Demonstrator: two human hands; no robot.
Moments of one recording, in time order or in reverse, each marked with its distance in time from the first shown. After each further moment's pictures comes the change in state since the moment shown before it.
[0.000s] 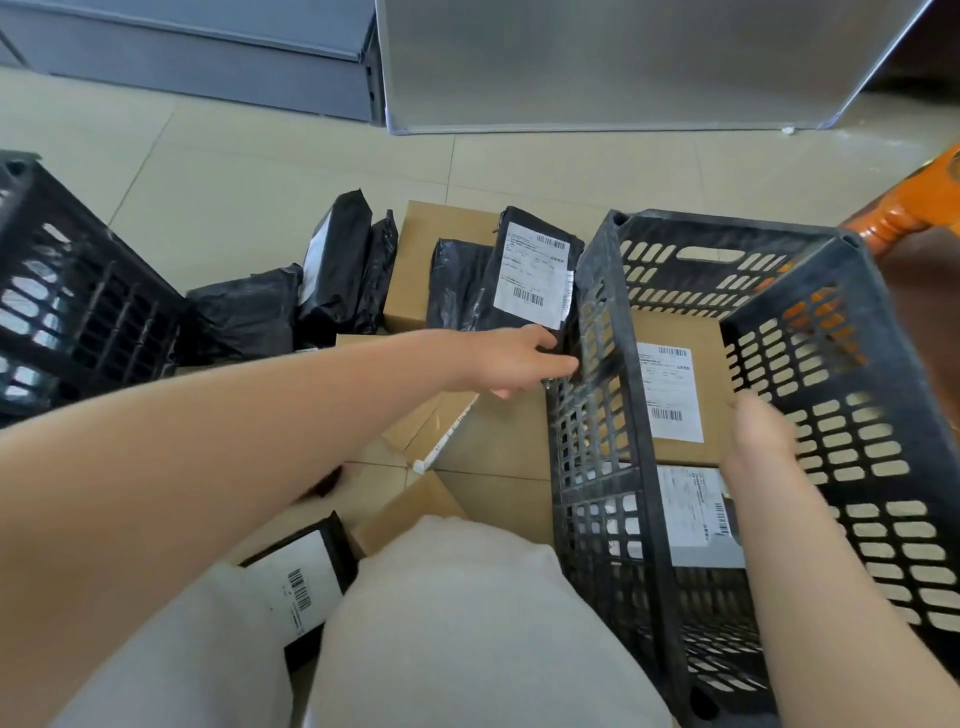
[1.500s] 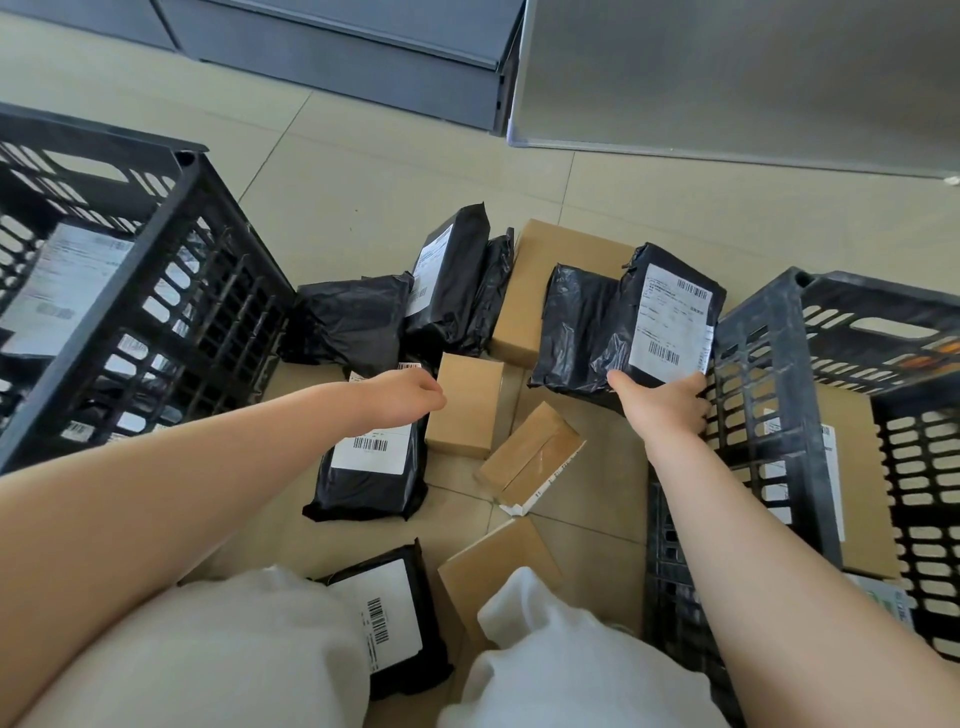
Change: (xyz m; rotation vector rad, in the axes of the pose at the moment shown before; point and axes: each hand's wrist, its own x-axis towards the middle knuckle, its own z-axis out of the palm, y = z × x) left_hand -0.057 -0.211 -0.080 -0.116 0.284 -0.356; right_hand -0.072 0.034 0.219 -0.711 -0.206 -0.388
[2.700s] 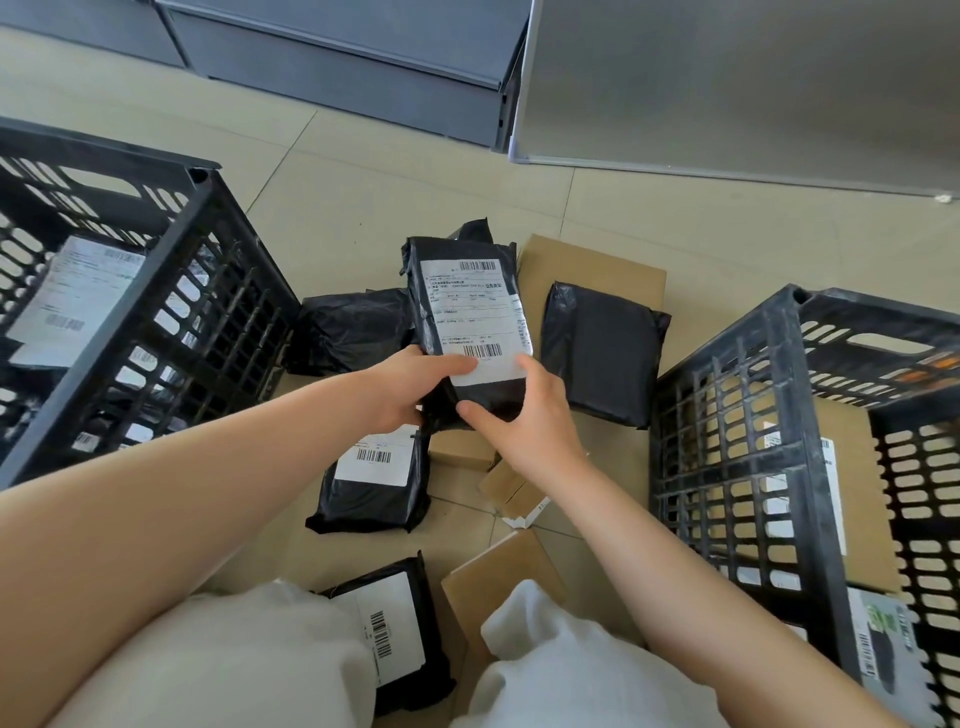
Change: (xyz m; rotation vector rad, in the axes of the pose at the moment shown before) left_hand -0.002 0.021 -0.010 -0.839 0.068 -0.058; right_hand -0.118 -0.034 0.041 -0.082 -0.403 -0.655
